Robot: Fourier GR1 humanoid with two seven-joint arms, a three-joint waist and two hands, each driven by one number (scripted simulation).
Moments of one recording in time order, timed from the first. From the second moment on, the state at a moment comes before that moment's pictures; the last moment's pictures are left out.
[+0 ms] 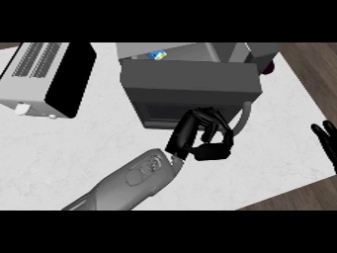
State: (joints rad) left arm -0.77 0.00 -0.88 -0.96 0.57 0.57 -0.30; right arm 0.17 -0.34 -0.09 -1.89 -0.41 0.46 -0.34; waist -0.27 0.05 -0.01
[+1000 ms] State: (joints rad) left arm -0.88 0.00 -0.75 -0.83 0.81 0.56 -0.49; right arm 0.12 -0.40 -0.11 -1.97 -0.54 0.48 -0.25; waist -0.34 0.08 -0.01
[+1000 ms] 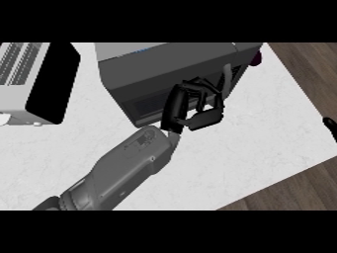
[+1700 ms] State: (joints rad) left arm -0.89 0.00 -0.76 -0.81 0.88 0.56 -0.60; right arm 0.08 -0.44 -0.13 -2.00 -0.62 0.47 -0.20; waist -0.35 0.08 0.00
